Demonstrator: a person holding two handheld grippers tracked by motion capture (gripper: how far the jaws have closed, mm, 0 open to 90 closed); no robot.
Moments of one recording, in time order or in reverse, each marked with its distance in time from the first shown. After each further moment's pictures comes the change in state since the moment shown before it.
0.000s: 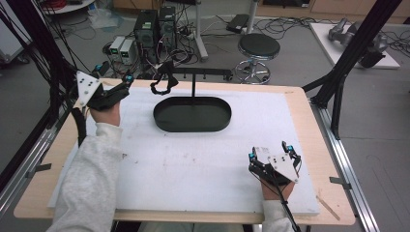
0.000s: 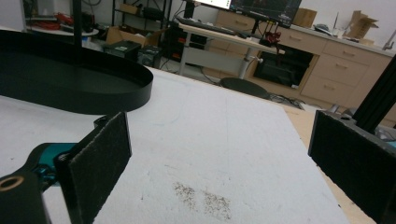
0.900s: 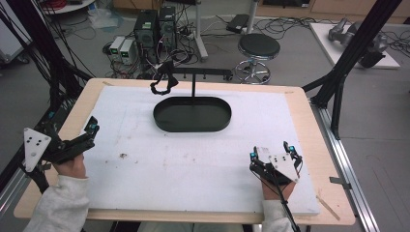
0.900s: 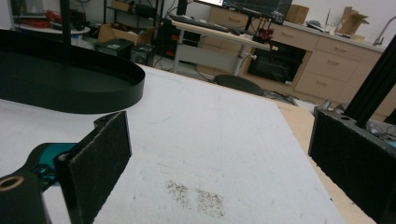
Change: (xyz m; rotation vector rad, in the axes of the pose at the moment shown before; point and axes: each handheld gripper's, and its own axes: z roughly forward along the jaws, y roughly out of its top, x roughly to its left) left arm 0.012 -0.018 -0.143 0.013 0.101 -0.125; right arm -0.001 0.000 0.001 0.014 -0.029 0.012
